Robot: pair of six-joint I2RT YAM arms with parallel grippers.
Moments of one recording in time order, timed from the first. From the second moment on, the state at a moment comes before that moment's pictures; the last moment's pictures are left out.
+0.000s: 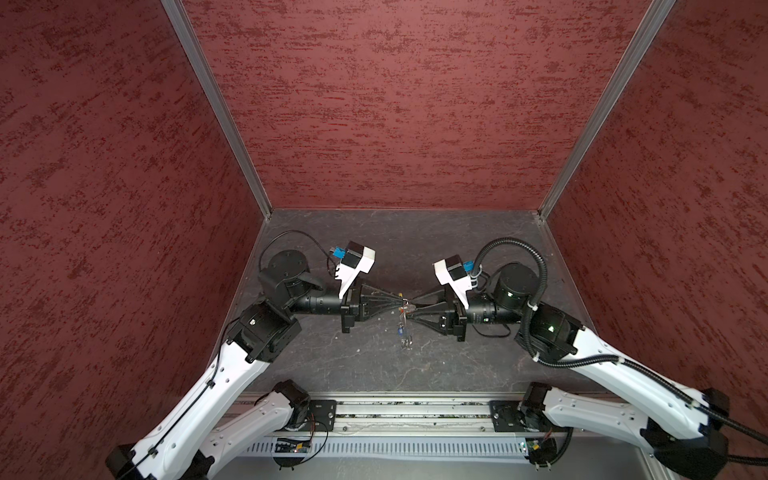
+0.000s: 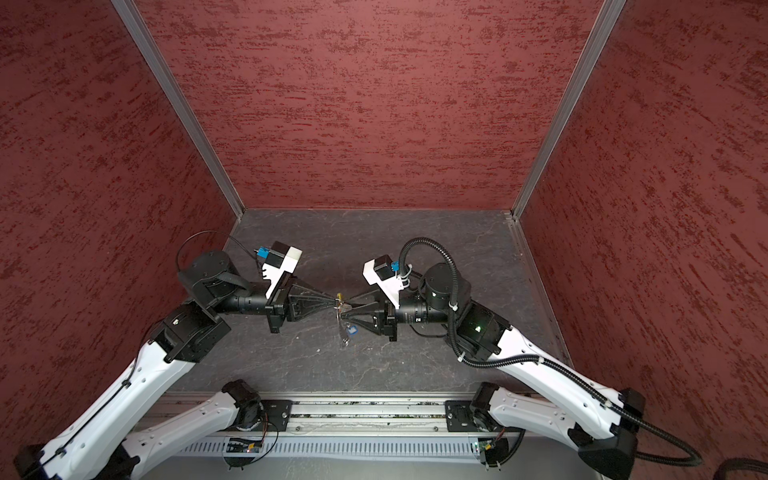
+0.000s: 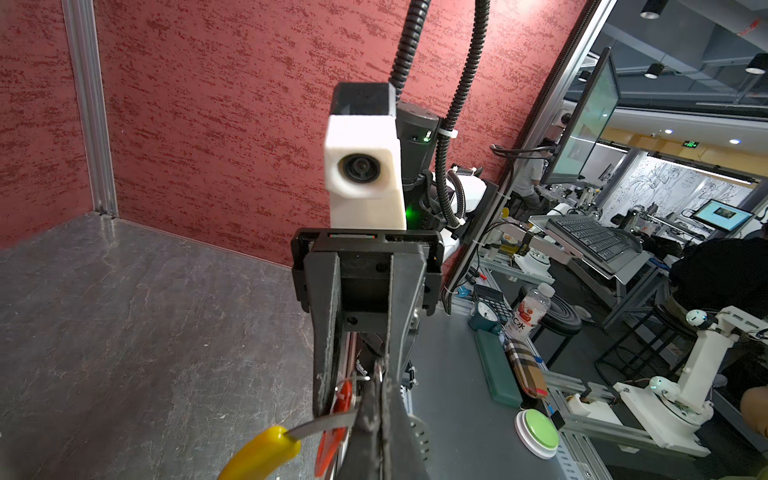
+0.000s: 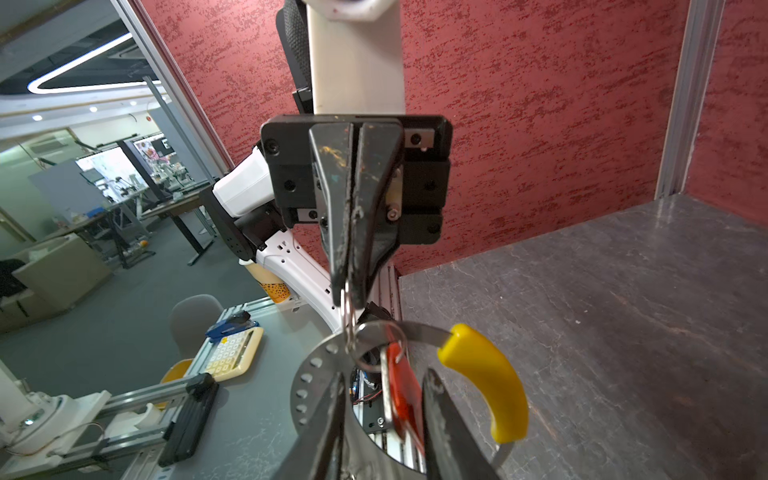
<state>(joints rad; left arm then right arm) -0.61 0.85 1.08 -0.25 0.99 -0.30 0.92 0.98 1.01 -0.07 -0.66 0.28</state>
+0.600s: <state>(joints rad) -0.60 0.81 0.98 -0.10 0.93 -0.39 0.92 1.03 1.02 -0.08 -0.69 0.28</state>
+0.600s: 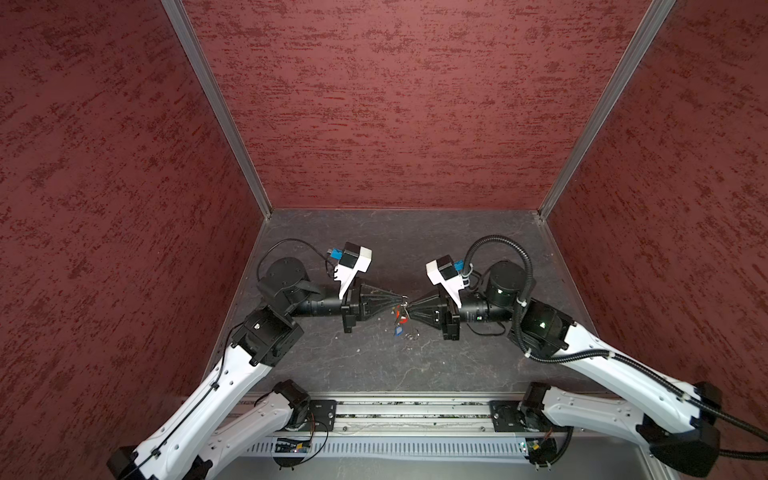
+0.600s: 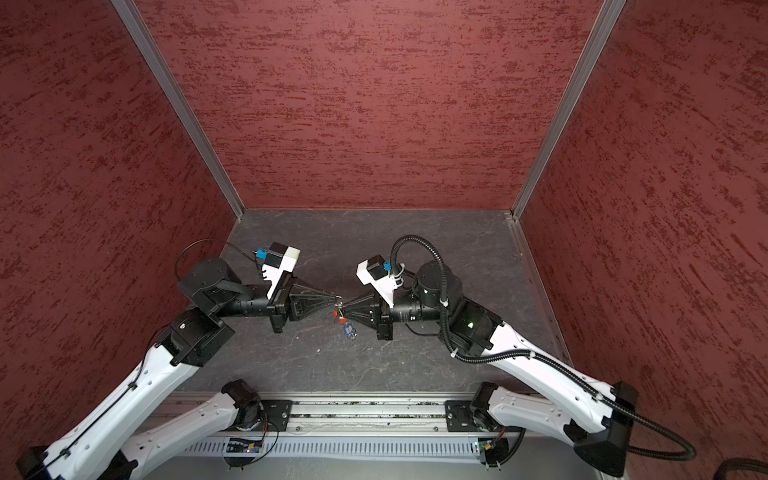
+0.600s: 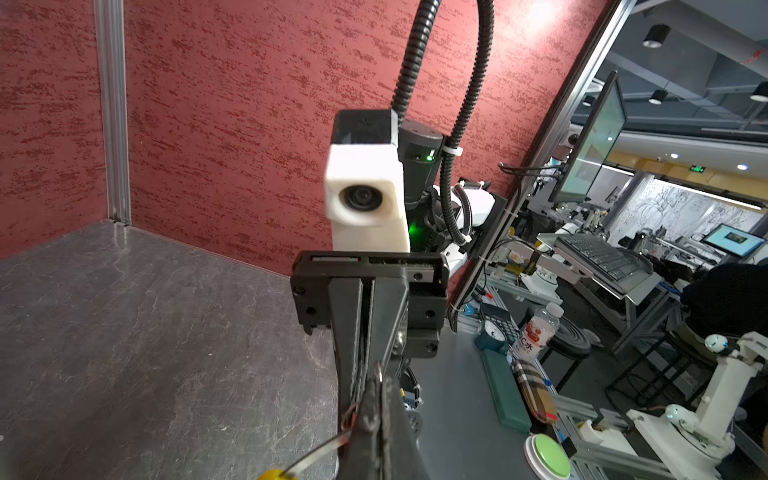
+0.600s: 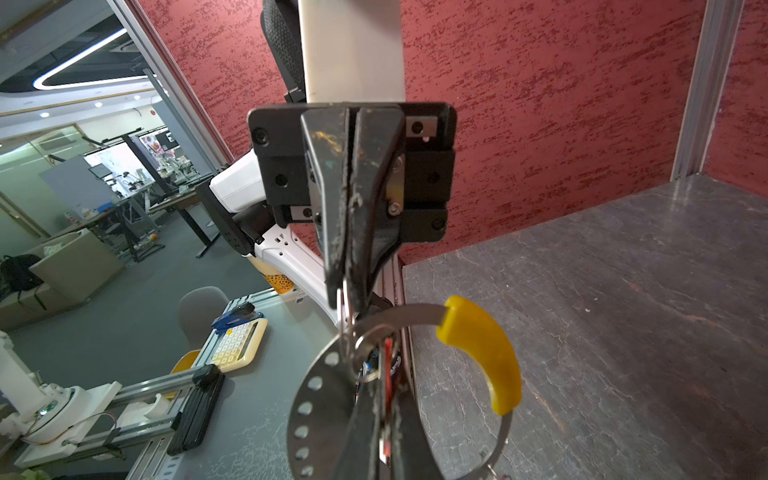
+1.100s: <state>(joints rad) -0.60 0.81 0.94 -0.03 0.93 -0.45 0.93 1.05 1.02 -0.07 -0.67 0.28</state>
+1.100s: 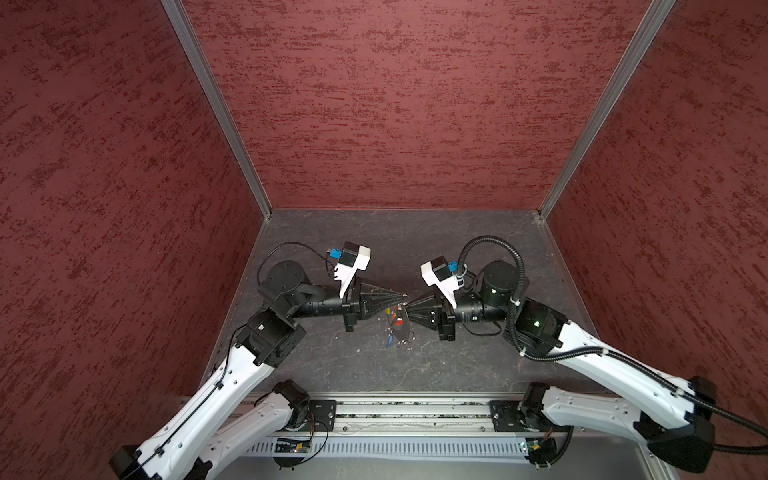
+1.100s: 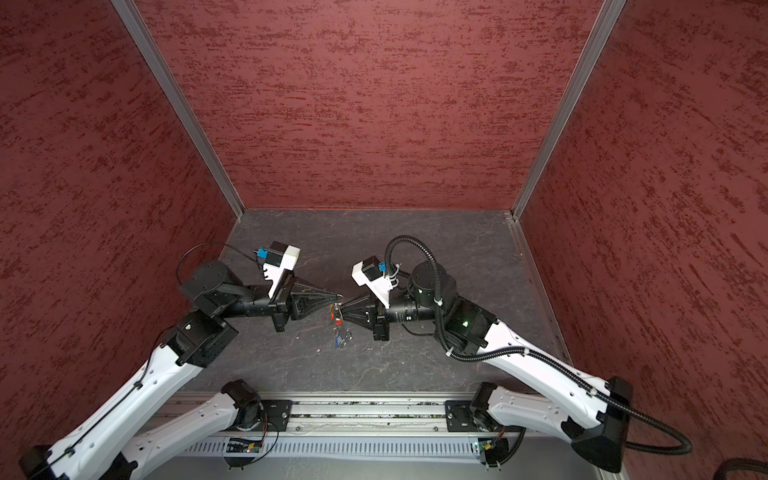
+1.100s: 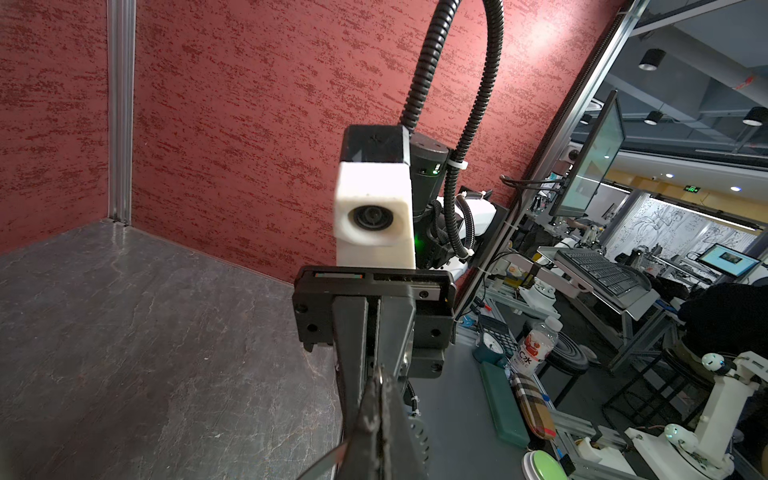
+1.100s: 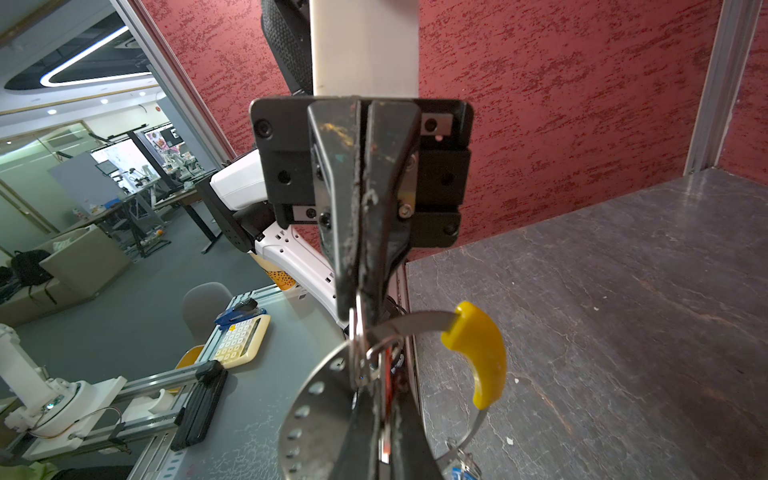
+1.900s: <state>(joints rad) -0.60 0.79 0.94 -0.04 0.92 -0.42 0.94 0.97 1.02 0.05 -0.51 0.36</state>
